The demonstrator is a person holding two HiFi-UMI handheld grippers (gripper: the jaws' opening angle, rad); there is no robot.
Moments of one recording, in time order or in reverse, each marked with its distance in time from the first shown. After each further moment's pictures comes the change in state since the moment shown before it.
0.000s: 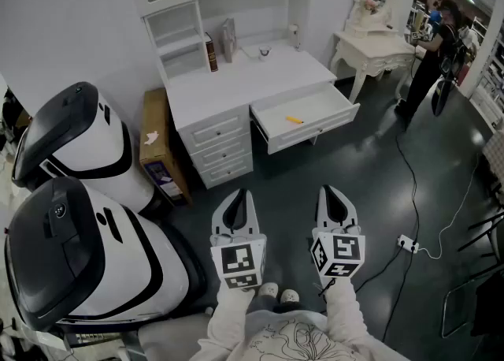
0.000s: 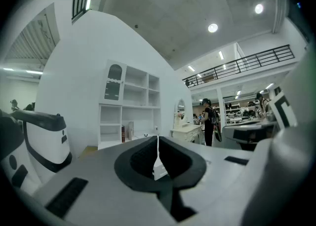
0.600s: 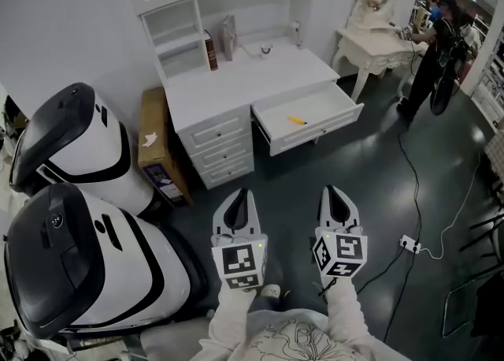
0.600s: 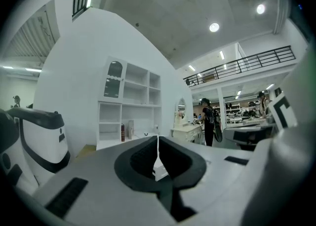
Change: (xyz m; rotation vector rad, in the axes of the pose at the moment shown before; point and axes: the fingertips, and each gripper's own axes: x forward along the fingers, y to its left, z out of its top) left arm 0.035 0.015 -0.006 -0.009 0.010 -0.005; right arm 0.037 -0.007 -0.011 0.041 0.015 -0.028
